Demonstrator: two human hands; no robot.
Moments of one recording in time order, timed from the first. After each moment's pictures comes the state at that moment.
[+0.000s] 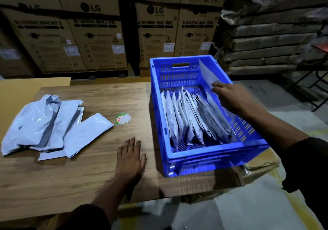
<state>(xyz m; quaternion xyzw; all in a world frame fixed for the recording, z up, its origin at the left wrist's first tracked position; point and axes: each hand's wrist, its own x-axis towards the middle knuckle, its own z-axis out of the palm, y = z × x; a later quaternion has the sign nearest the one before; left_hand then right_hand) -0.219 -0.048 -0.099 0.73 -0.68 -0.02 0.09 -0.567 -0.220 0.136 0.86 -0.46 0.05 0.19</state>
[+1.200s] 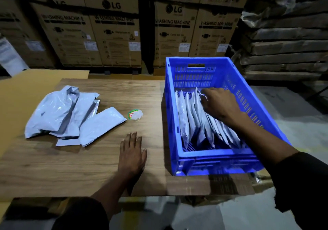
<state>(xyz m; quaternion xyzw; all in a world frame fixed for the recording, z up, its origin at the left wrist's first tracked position) -0.195 -0.040 -0.100 0.75 -0.66 0.00 0.12 -0.476 -0.187 0.133 0.84 -0.52 0.12 0.10</state>
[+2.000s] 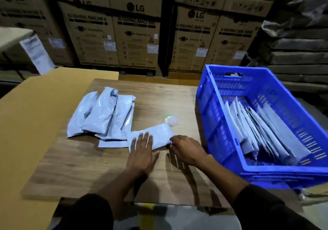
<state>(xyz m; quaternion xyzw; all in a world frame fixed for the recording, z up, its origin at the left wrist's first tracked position) -0.060 -0.031 -0.112 0.71 -0.70 0.02 0.12 -0.261 -0.096 0.003 0.90 -0.42 -0.01 -0.09</state>
